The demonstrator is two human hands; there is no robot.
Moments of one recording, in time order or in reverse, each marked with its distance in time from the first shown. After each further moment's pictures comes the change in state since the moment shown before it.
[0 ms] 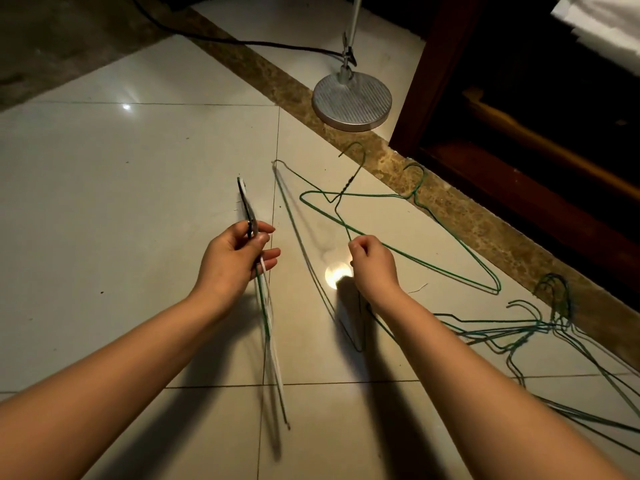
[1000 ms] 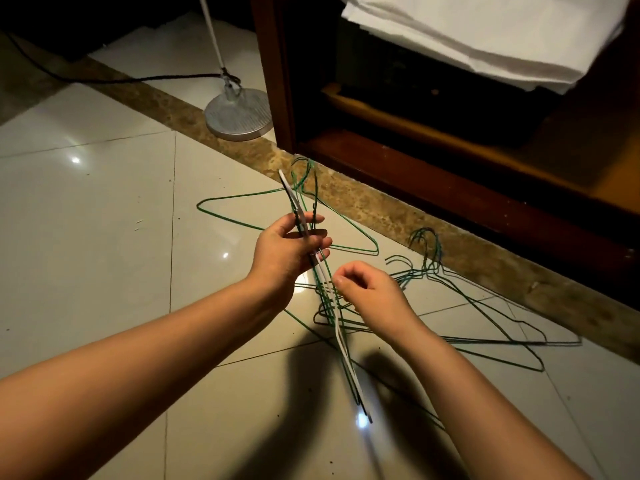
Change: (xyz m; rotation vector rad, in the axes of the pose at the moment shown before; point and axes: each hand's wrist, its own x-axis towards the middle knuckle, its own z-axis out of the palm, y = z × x) left_hand -0.095 0.008 0.216 -0.126 -0.309 -0.039; right_hand -0.102 0.078 -0.188 0.206 -0.124 -0.094
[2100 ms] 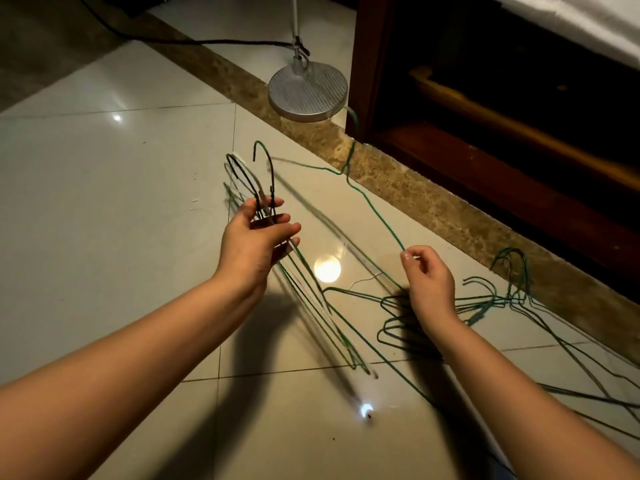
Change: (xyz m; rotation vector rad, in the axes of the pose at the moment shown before) left_hand 0.038 0.018 -0.126 -0.061 0.287 0.044; right_hand 0.093 0.041 0.047 -0.050 0.331 -0.014
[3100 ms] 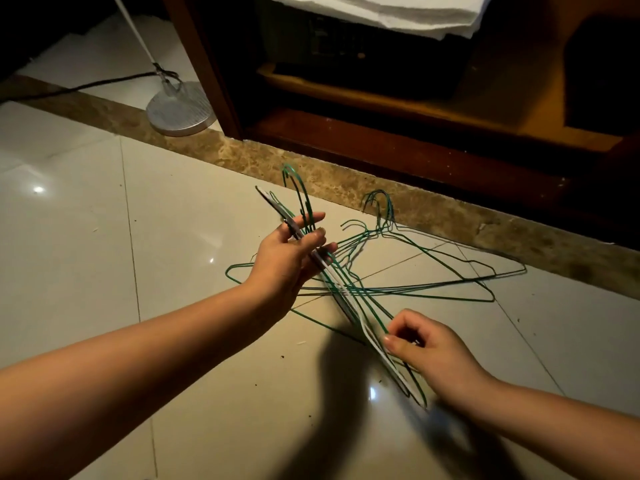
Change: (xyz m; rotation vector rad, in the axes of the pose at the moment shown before) left_hand -0.141 -0.049 0.144 0.067 -0.436 -0.242; right_hand -0.183 0.027 -0.184 0.119 -0.309 0.107
